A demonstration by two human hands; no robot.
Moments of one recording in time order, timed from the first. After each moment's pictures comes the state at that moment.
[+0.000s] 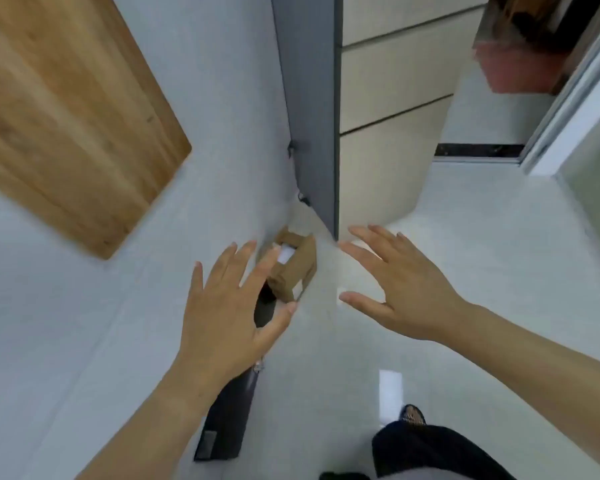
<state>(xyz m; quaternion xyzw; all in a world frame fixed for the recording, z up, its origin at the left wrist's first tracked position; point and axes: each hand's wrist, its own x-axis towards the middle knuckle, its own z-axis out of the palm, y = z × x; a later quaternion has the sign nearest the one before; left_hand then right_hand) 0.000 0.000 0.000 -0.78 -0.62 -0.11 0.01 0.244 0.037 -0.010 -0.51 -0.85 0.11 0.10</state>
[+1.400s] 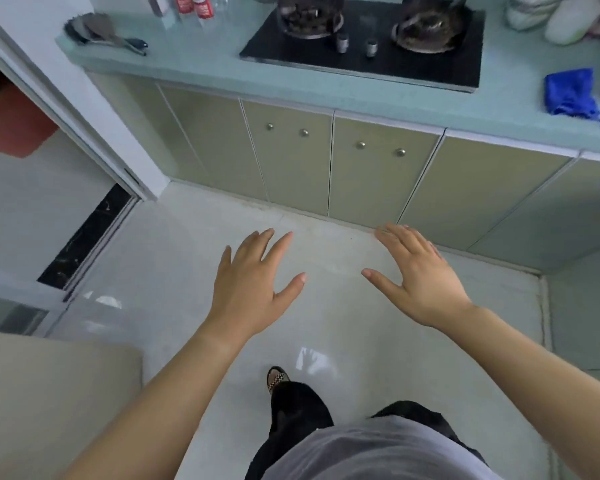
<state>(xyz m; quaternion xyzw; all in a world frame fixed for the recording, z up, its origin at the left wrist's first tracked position) 0.771 0.377 -0.091 -0.99 0.02 0.01 -0.11 0.817 0.124 -0.100 -0.96 -0.17 0.06 0.20</state>
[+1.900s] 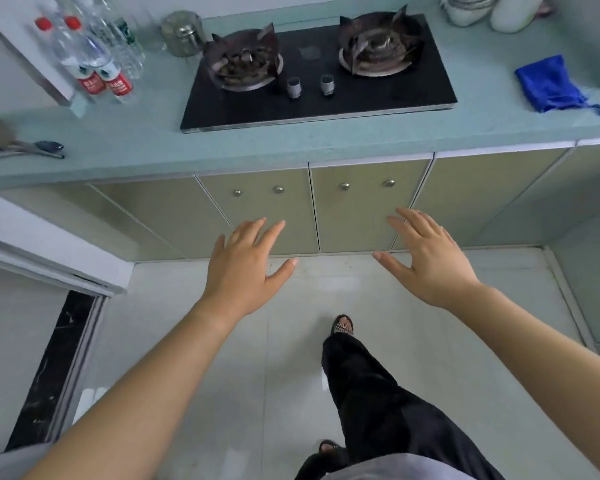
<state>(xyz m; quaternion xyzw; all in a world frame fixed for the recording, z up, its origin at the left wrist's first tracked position) 1.069 0.474 -0.097 -0.98 0.20 0.01 -0.06 1.021 0.195 -0.111 -0.98 0.00 0.02 0.21</state>
